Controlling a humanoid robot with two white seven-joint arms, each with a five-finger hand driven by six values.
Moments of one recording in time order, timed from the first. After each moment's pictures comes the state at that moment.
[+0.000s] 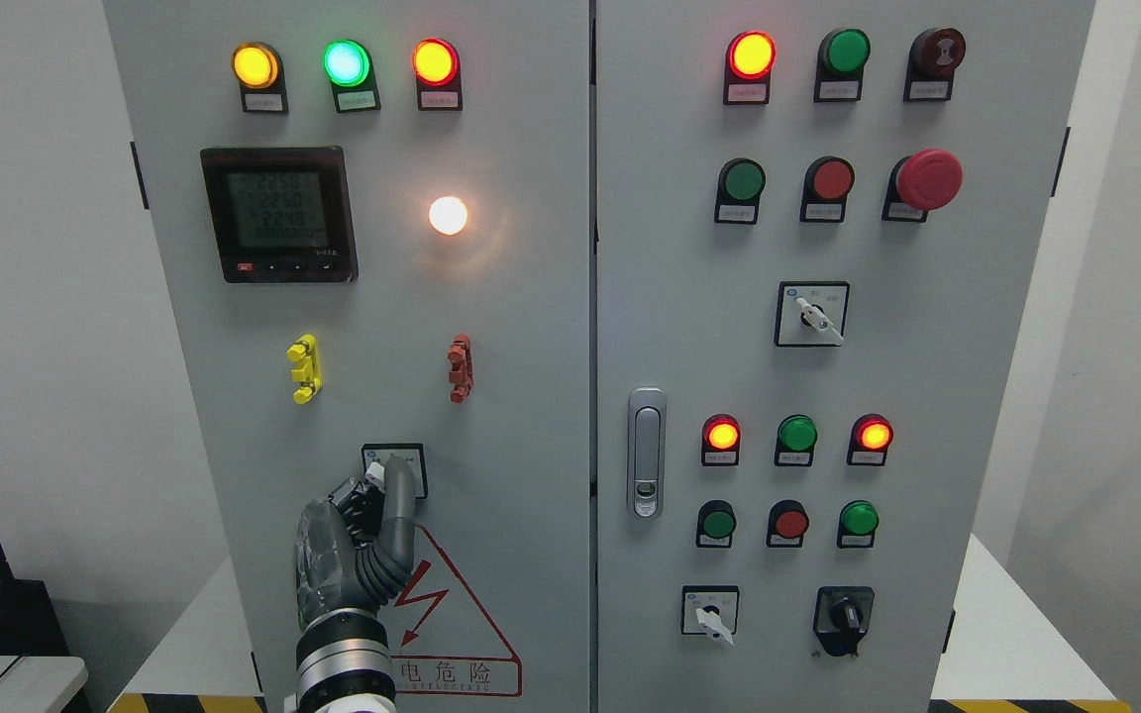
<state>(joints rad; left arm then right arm) -0.50 -0.08 -0.18 -1.81 -0.19 0.62 0.48 0.12 0.12 0.00 -0.11 0.00 0.01 -0.06</state>
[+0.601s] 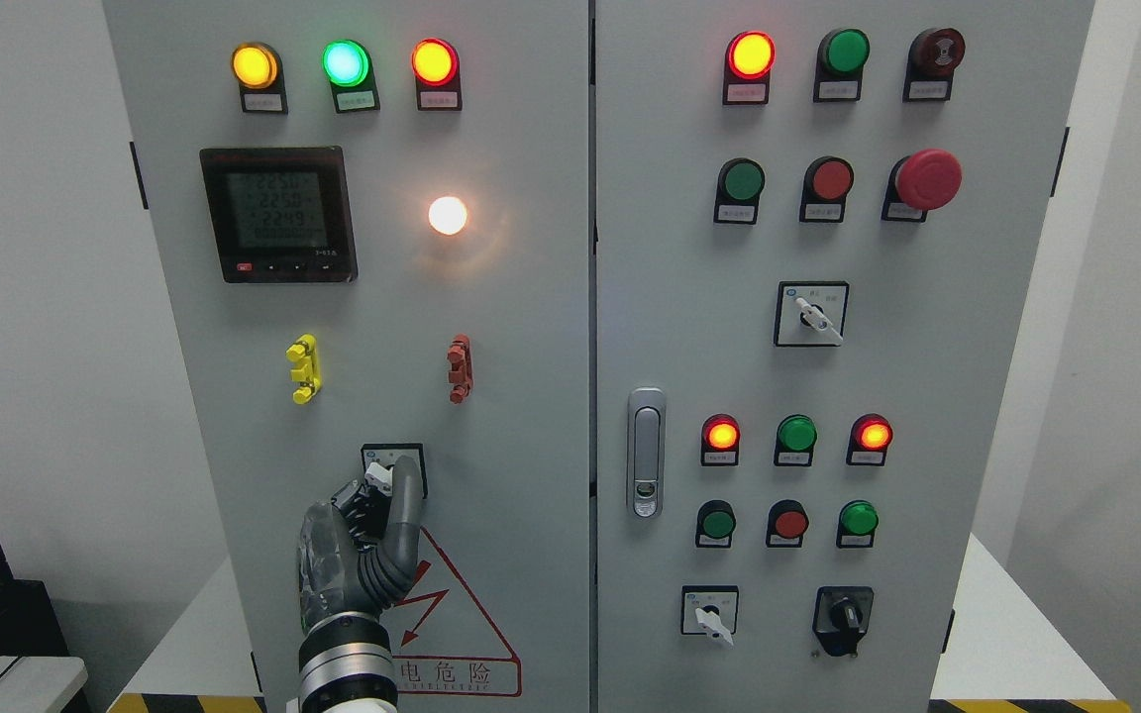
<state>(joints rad) -0.50 -0.09 -0.18 -1.81 -0.19 0.61 0.48 0.12 0.12 0.00 -0.11 0.00 0.01 -0.06</state>
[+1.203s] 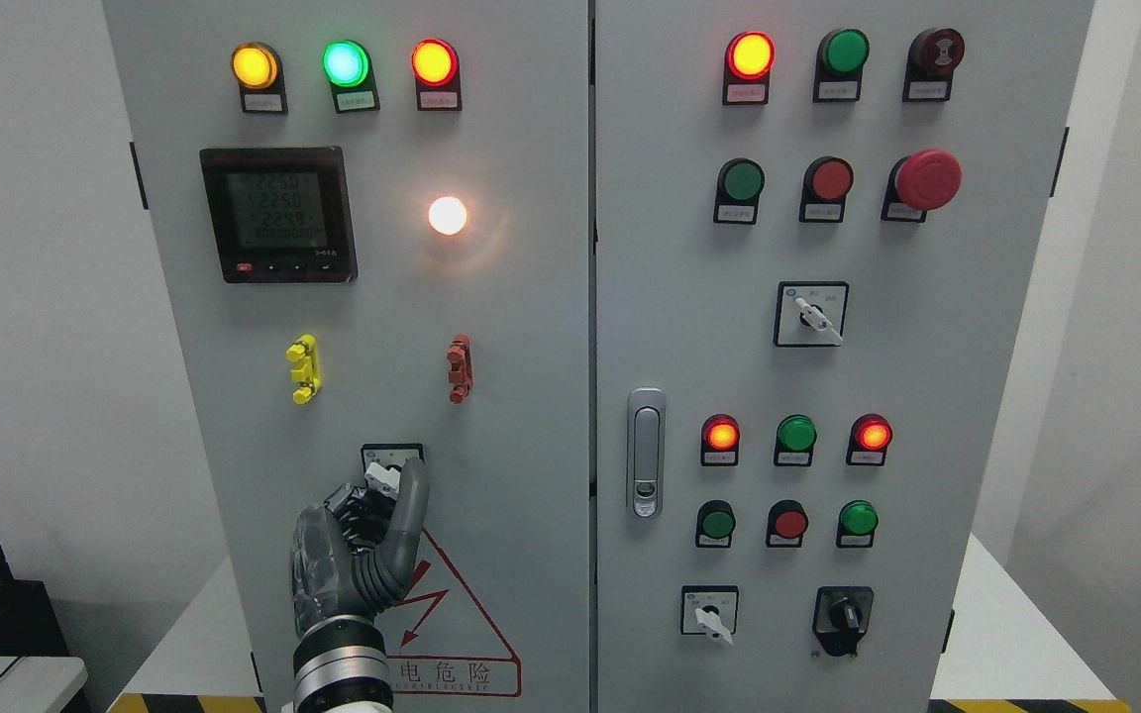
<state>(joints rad) -0.48 -0.08 -0.18 -1.82 -0.19 0.61 0.48 0.12 0.12 0.00 -0.11 0.00 0.01 -0.06</state>
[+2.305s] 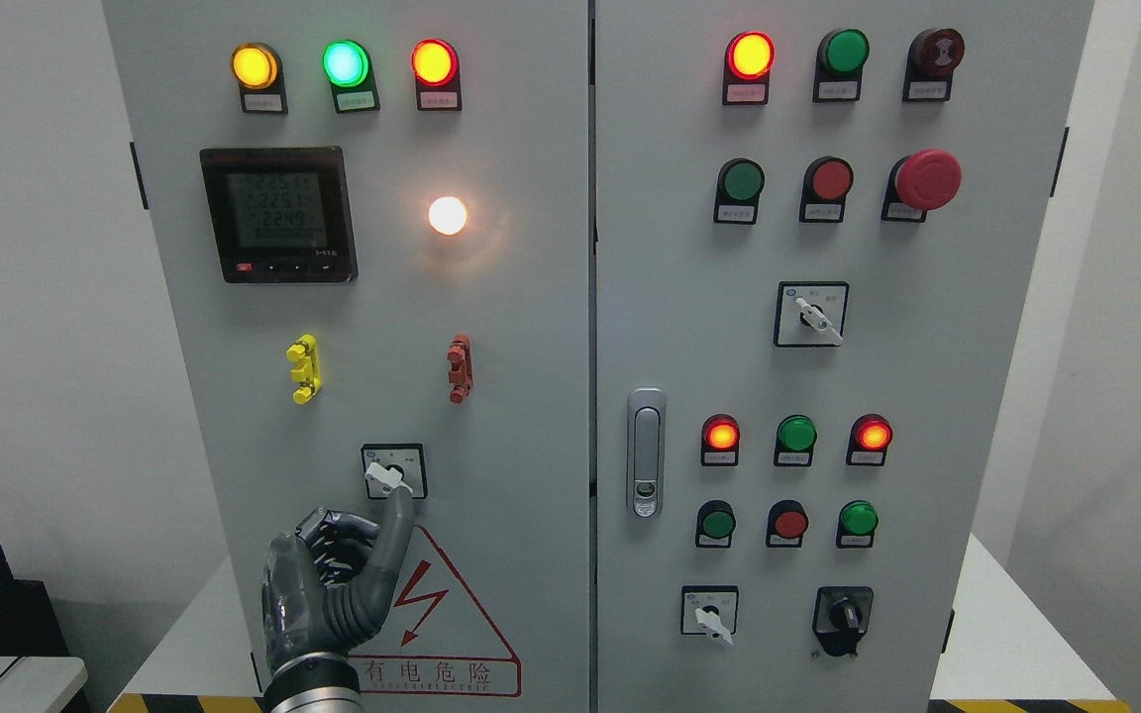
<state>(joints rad) -0.33 -0.05 -0.13 -1.91 -0.20 0.40 0.41 0.12 0.12 0.00 -0.11 0.00 0.01 -0.06</state>
